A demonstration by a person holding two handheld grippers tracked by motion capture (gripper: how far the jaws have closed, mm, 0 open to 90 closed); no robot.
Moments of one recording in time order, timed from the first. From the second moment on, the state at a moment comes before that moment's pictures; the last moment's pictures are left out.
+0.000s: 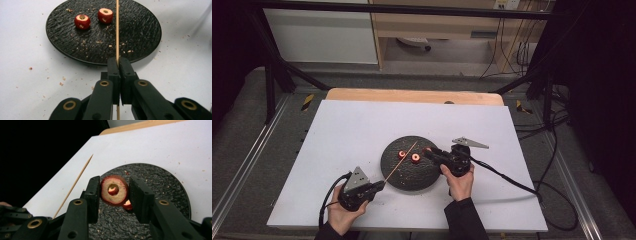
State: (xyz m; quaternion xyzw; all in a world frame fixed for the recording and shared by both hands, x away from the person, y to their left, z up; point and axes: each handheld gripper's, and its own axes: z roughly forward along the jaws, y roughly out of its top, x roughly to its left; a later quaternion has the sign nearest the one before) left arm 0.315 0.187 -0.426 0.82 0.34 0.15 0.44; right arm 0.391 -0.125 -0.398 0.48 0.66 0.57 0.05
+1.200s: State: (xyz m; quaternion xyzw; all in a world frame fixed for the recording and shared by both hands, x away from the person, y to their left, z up) left arm 0.321 0.170 -0.421 0.81 0.34 0.15 0.45; right arm 0.406 -0.119 -0.393 0.50 0.49 0.71 0.07
